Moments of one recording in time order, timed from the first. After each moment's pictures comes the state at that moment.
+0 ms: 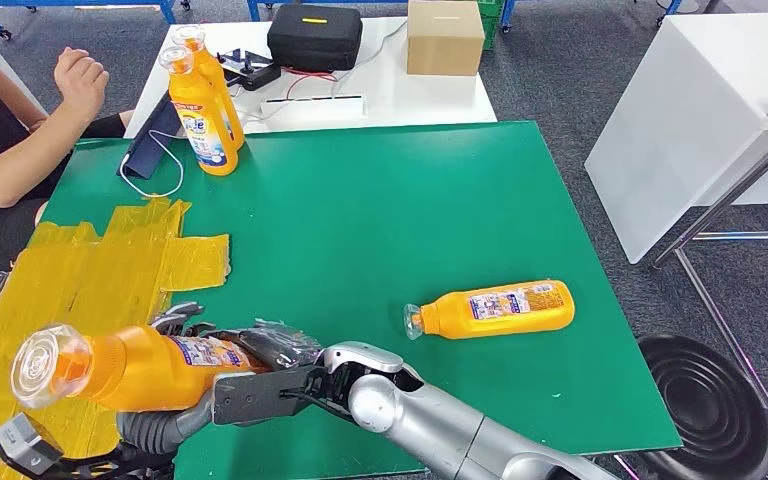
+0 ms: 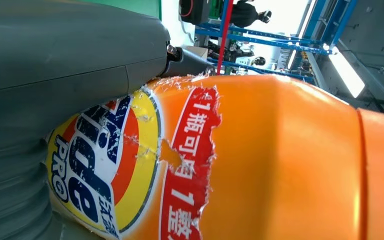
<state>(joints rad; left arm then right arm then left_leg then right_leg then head) 0.24 -0.15 -0.05 -1.76 0.04 -0.31 -0.44 -0.55 0.18 1.08 -1.11 0.17 0.27 -0.09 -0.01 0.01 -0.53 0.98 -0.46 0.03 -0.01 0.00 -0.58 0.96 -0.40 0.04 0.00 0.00</state>
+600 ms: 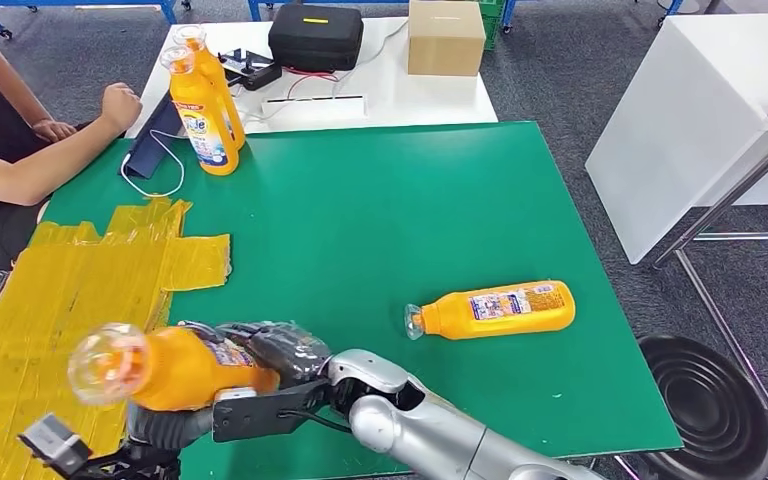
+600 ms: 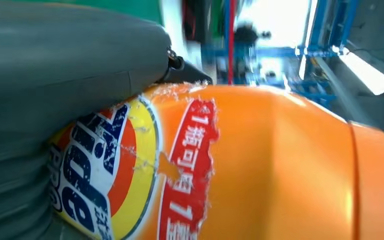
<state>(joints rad) 0.23 -0.15 -0.04 -1.77 -0.24 -0.14 -0.49 -0.50 0.14 1.07 -1.14 0.36 0.06 -0.03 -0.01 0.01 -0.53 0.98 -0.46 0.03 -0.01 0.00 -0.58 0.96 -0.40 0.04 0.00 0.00</state>
